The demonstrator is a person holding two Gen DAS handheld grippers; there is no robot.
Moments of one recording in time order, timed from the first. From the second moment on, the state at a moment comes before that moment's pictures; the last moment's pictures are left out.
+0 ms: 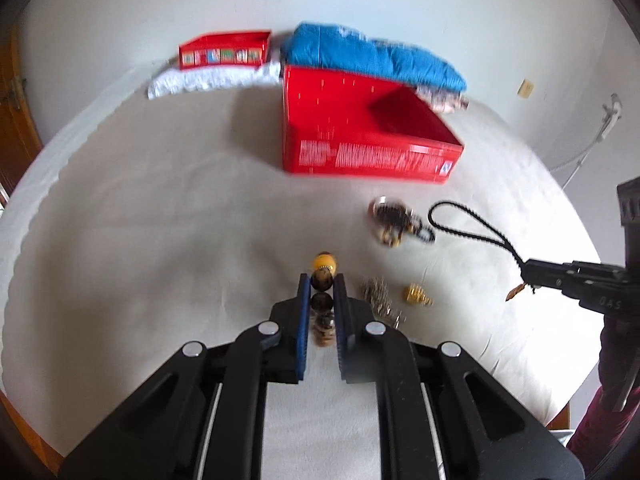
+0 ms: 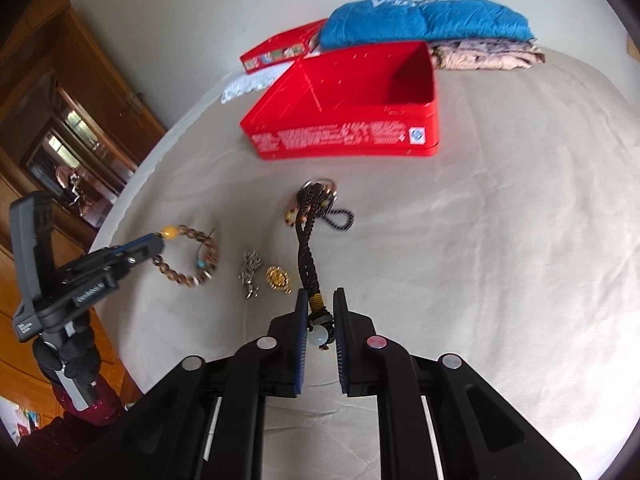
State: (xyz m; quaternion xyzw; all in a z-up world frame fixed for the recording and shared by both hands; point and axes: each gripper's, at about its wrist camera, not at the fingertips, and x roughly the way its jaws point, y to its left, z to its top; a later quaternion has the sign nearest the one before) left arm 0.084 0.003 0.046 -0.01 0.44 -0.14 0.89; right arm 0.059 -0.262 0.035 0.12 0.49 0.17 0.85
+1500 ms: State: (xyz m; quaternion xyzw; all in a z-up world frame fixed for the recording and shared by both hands) left arm 0.212 -0.054 0.125 -0.03 0.38 -0.18 0.91; right arm 0.177 -0.272 0.097 0.15 0.41 0.14 0.89
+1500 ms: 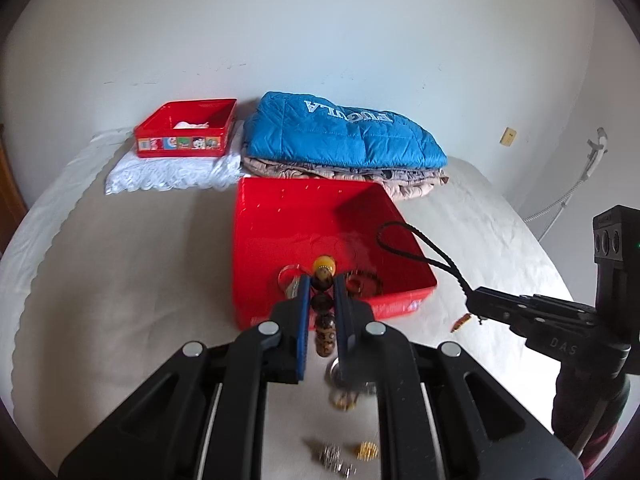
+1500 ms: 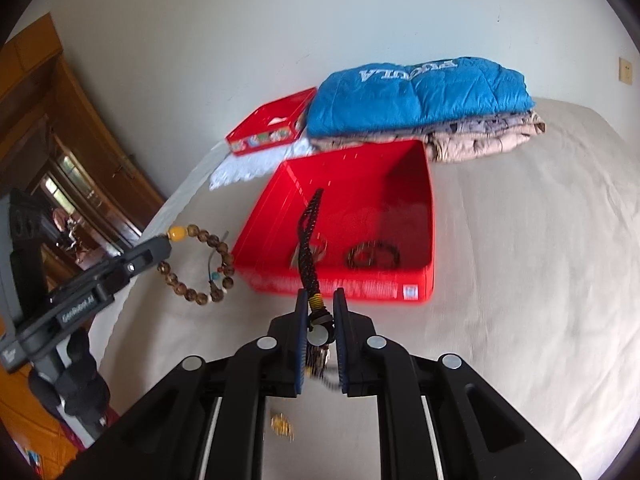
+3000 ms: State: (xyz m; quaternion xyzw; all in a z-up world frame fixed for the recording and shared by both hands) left arm 0.262 -0.066 0.081 -0.01 0.45 -0.13 0.89; right arm 0.238 -0.255 0.040 0.13 0.45 0.12 0.88
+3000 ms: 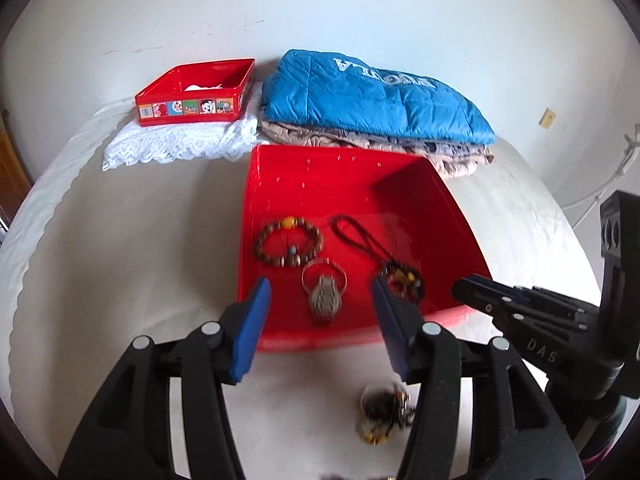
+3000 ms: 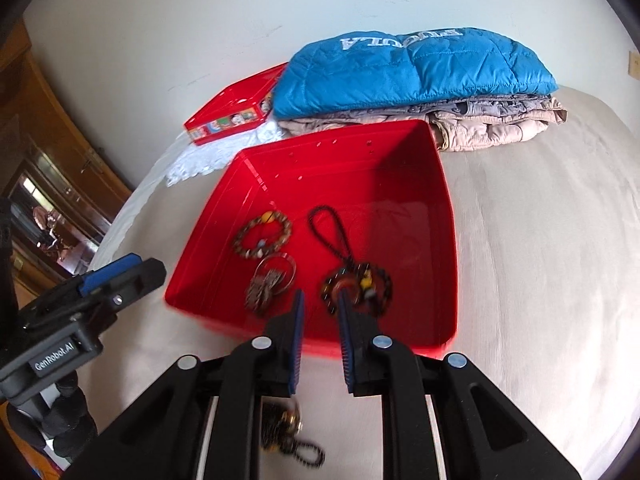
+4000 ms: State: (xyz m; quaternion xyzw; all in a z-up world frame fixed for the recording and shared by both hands) left arm 0.122 -0.047 -0.005 -0.01 0.55 -0.13 0.82; right arm 0.107 -0.217 -0.021 0.13 0.51 0.16 0.84
